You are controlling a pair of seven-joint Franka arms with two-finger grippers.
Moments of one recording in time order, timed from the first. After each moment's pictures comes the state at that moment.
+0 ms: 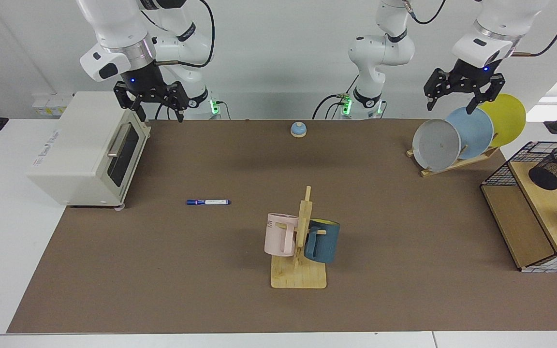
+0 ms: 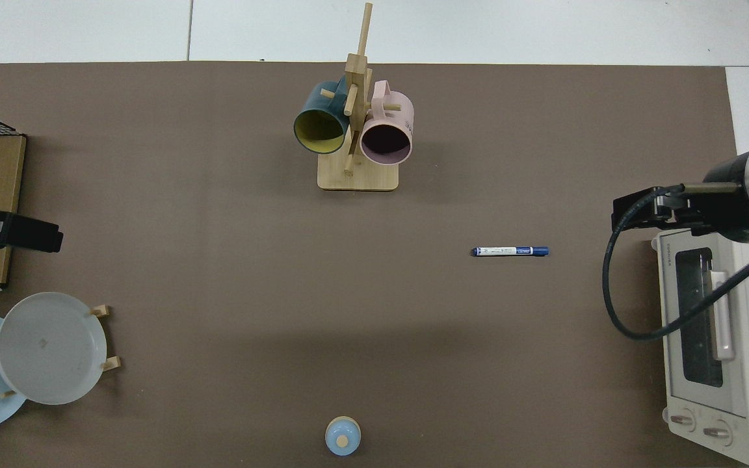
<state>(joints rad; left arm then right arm) -0.10 -0.01 0.03 -1.43 0.01 1.42 0.13 0.02 0.01 0.11 -1.48 0.03 1.49 0.21</state>
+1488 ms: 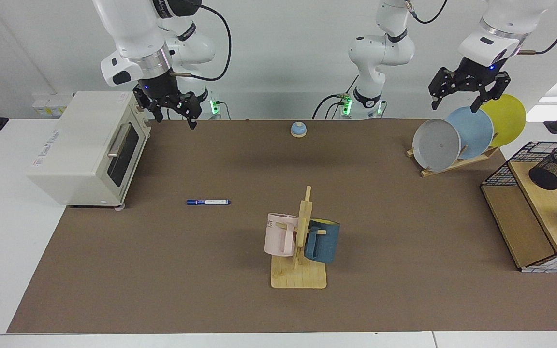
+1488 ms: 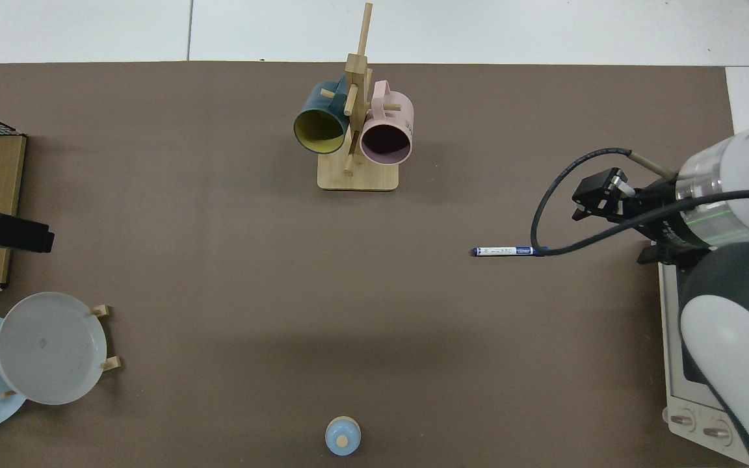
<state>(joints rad) -0.10 -0.01 0.04 -1.43 0.01 1.42 0.13 0.06 0.00 0.12 -1.61 0.05 1.59 0.85</state>
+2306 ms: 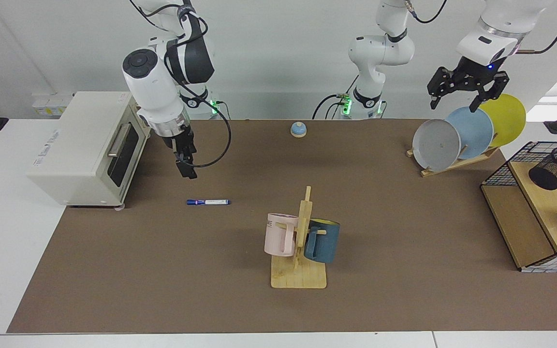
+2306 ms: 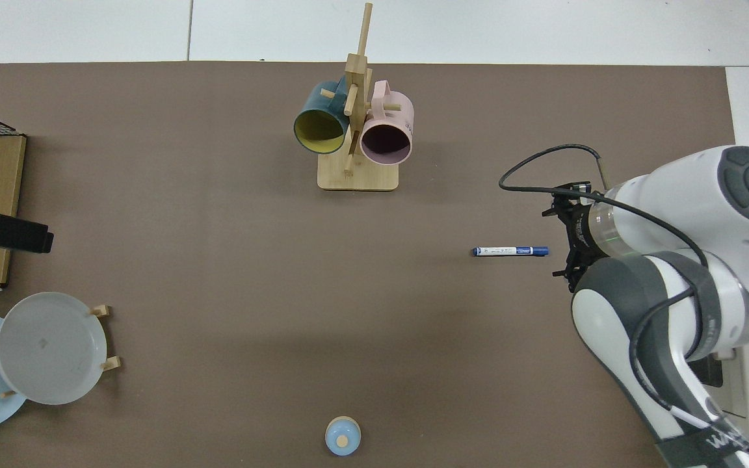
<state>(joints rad) -0.10 -0.01 0.04 -1.43 0.01 1.42 0.13 0.06 0.02 0.12 -1.99 0.09 2.02 1.63</state>
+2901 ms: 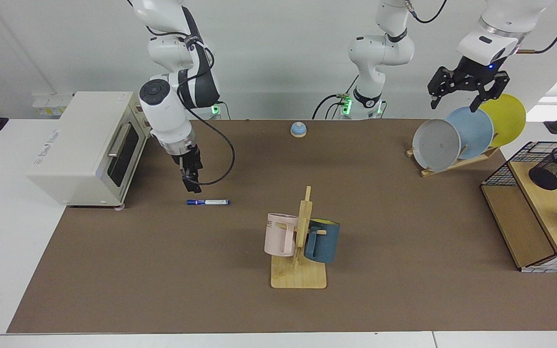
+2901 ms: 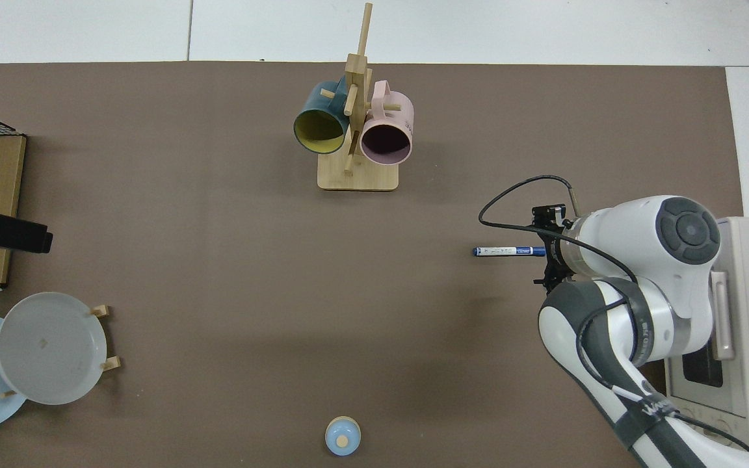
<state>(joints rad) -0.10 -0.01 0.04 -1.43 0.01 1.42 0.13 0.06 0.06 0.12 -2.18 0.09 2.30 1.57</state>
